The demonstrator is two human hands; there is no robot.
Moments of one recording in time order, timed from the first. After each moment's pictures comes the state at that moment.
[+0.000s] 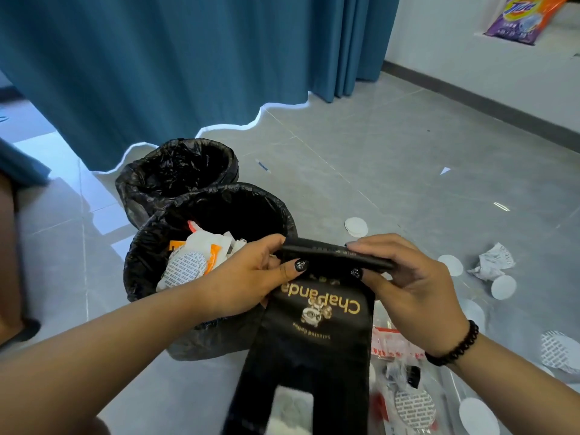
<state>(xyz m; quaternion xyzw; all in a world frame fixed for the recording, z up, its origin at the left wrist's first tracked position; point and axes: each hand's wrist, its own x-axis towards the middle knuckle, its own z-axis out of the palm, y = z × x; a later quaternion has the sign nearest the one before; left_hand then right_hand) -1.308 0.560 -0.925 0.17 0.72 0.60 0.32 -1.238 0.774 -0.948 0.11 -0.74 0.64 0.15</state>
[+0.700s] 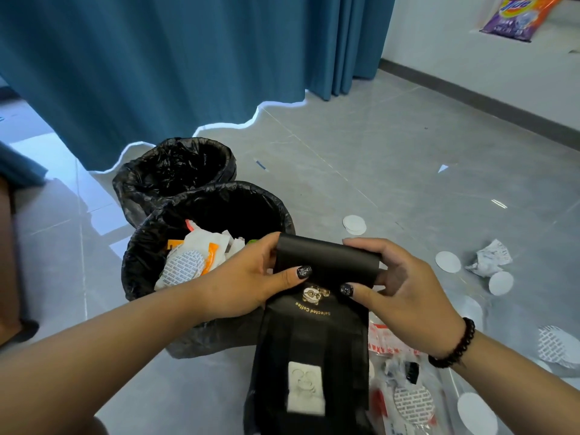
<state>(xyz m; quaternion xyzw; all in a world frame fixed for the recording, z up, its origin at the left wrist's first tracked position) -1.305 0.562 -0.930 0.19 0.72 0.59 0.31 -1.232 0.773 -0.947 0.04 -0.75 0.66 0.03</state>
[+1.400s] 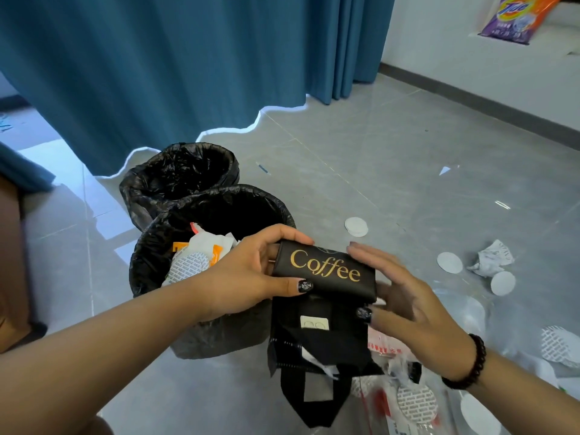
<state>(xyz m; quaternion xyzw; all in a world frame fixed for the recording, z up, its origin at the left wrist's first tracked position) -1.304 0.556 -0.917 0.19 0.70 0.61 0.31 -1.212 0.783 -0.961 0.09 -0.68 0.73 -0.04</state>
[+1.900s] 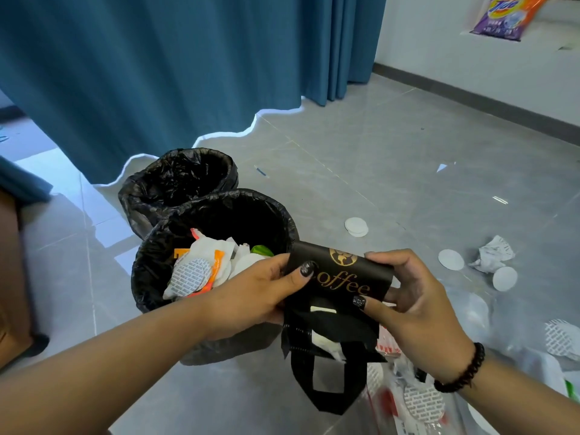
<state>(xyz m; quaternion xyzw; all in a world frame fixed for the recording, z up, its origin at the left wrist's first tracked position) -1.291 0.562 -0.921 0.09 0.64 0.62 0.44 -1.210 0.764 -0.956 -0.03 -0.66 0.75 0.07</state>
